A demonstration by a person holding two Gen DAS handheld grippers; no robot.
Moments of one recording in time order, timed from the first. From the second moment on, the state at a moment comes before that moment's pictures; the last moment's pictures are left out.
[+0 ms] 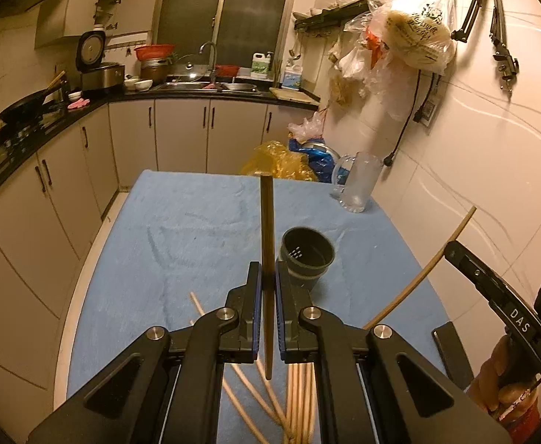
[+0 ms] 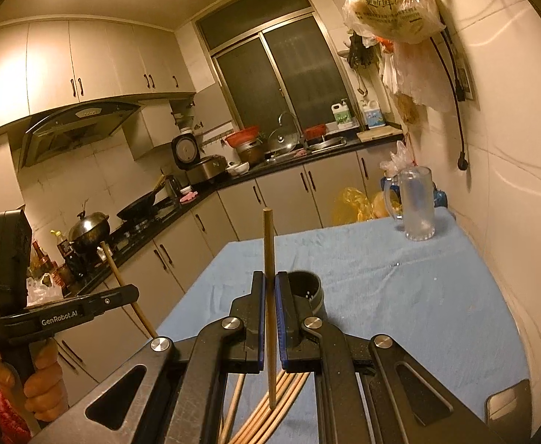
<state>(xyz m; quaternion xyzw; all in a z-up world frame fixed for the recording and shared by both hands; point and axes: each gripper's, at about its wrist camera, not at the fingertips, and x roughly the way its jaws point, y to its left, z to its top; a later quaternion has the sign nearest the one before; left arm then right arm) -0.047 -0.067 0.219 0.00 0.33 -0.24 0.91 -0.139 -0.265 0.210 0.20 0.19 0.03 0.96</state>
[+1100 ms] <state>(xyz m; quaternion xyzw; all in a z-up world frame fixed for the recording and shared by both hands) 0.077 -0.152 0.253 -0.04 0.34 -0.27 0.90 -0.016 -0.314 0.250 0.21 0.18 -0.01 0.96</state>
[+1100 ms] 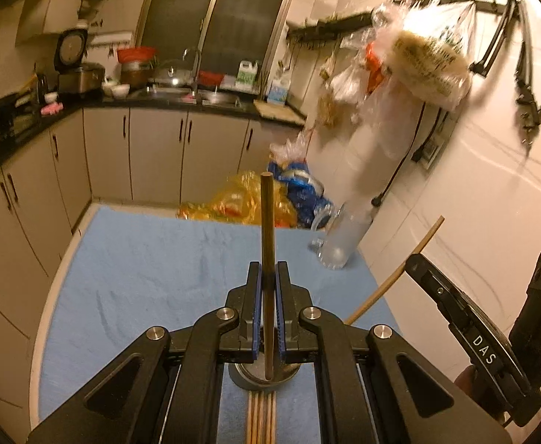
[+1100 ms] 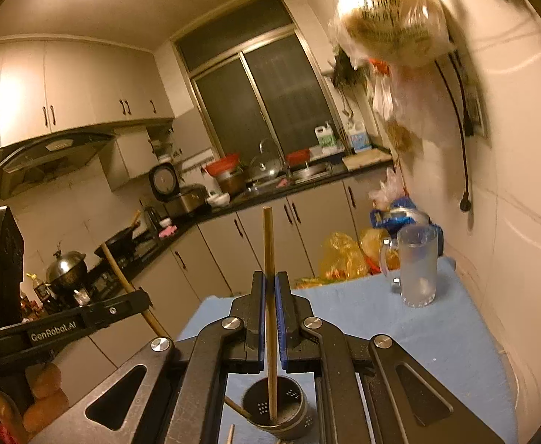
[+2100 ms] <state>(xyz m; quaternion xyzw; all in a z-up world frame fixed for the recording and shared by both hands) 0.067 -0.100 0.212 -0.06 0.35 -0.24 0.90 -0.038 -0.324 0.198 0.25 0.23 -0.01 0.94</state>
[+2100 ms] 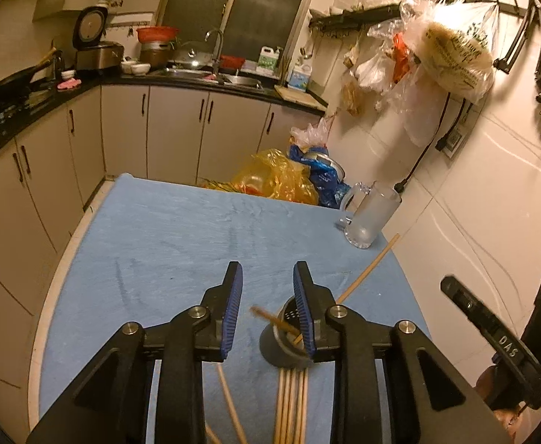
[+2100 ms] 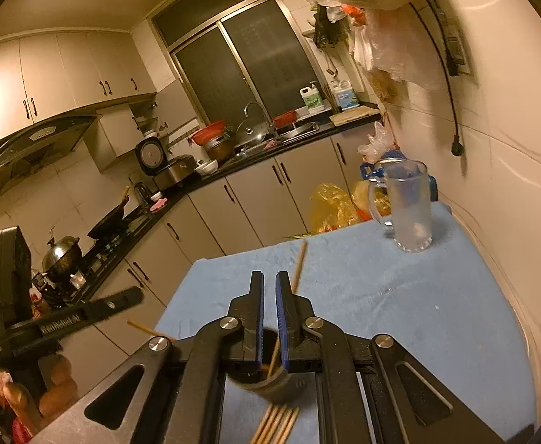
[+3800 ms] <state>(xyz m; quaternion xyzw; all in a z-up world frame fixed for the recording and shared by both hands) 0.026 -0.159 0.024 0.07 0.53 -0.24 0.81 -0.082 -0.300 0.051 0.29 0.42 0.00 0.86</state>
